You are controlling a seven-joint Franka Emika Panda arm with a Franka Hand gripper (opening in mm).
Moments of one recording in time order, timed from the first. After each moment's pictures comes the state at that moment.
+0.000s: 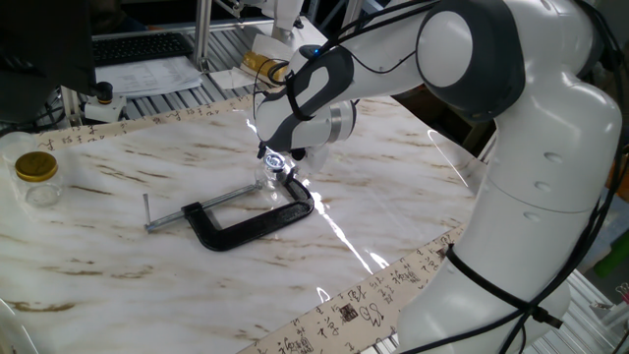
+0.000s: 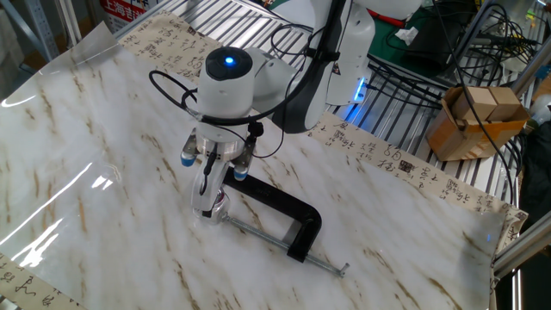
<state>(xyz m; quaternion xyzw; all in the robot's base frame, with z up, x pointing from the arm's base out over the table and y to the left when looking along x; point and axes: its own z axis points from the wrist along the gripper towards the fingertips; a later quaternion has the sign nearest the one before) 0.535 -0.048 0.116 0.58 0.81 0.04 0.05</state>
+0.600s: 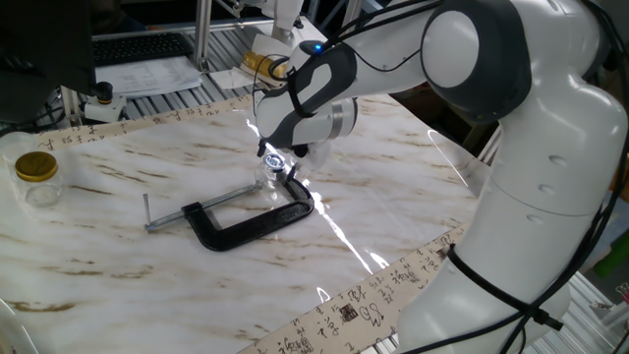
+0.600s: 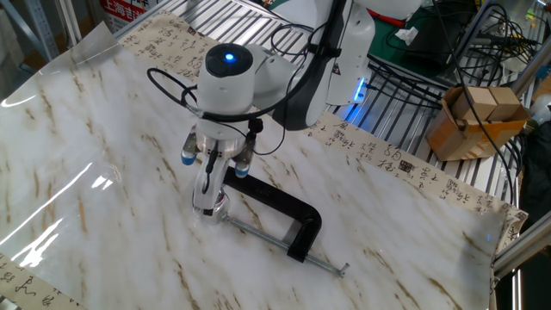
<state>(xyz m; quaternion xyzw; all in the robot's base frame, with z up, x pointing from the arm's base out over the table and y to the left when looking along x) 0.534 -0.048 0.124 0.56 0.83 0.03 0.05</state>
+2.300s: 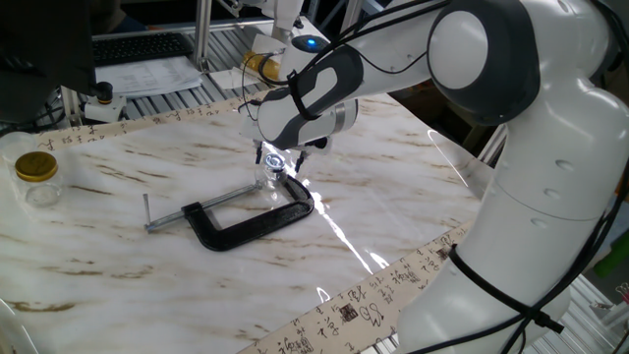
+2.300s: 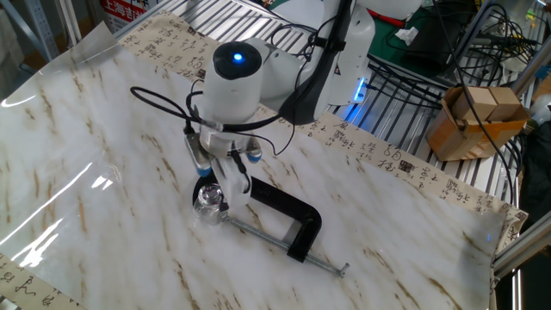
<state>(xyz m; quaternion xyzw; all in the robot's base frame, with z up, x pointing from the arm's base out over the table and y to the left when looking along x) 0.530 -0.046 0.134 0.28 0.96 -0.01 0.05</state>
